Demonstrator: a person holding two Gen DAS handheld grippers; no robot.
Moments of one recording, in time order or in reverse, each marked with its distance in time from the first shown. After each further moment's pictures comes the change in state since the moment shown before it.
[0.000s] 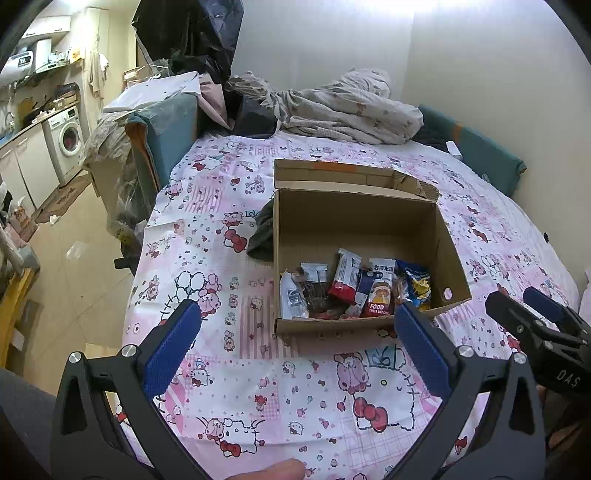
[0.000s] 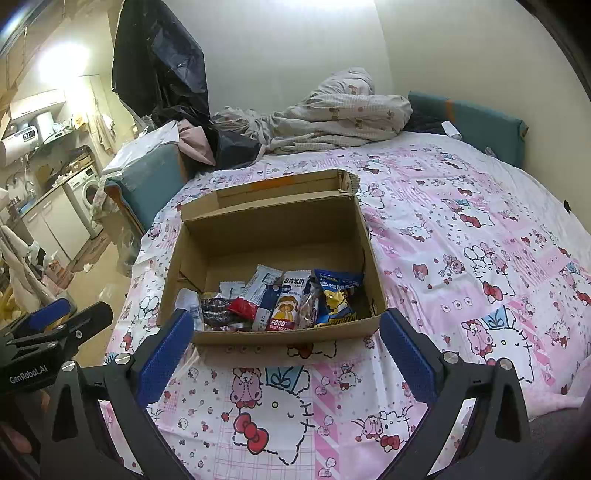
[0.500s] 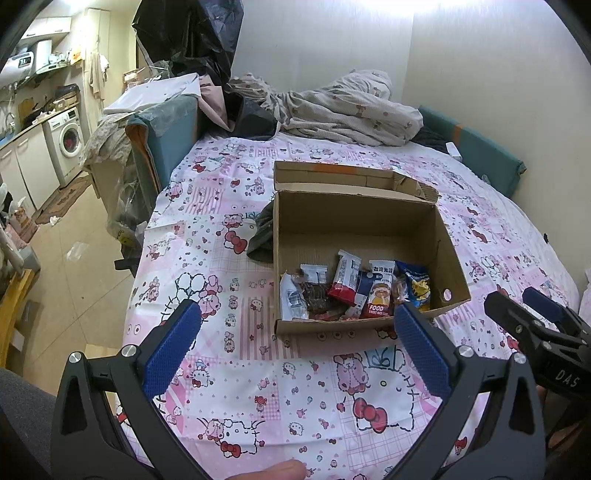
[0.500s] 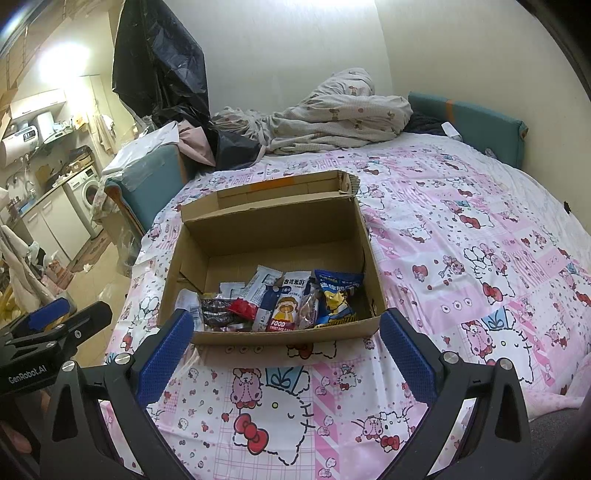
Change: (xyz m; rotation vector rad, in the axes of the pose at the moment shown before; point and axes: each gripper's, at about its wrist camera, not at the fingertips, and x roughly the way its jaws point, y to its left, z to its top) left arm -0.002 0.001 0.000 -0.001 -0.005 0.001; right arm 0.000 0.000 0.000 -0.002 -0.001 0.000
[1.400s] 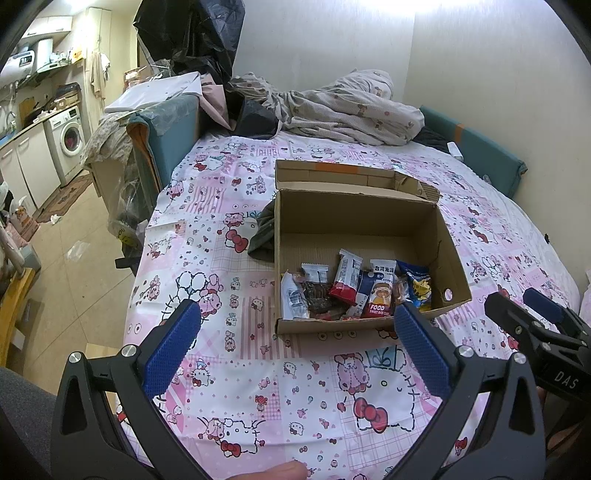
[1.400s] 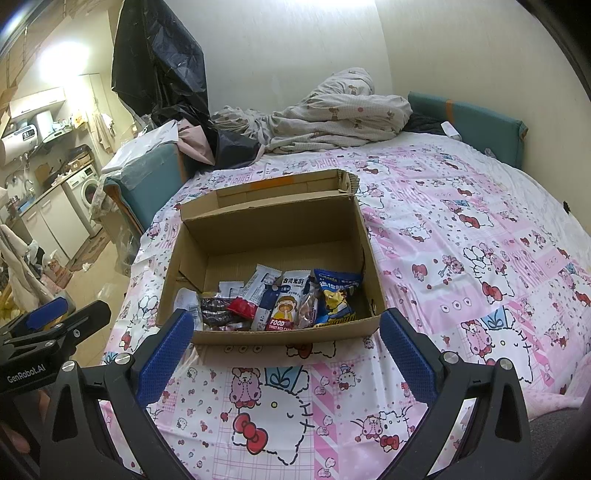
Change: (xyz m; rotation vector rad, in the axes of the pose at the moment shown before) left arm -0.001 0.001 0.000 -0.003 0.001 0.003; right arm 0.001 0.000 0.001 -0.005 0.000 -0.005
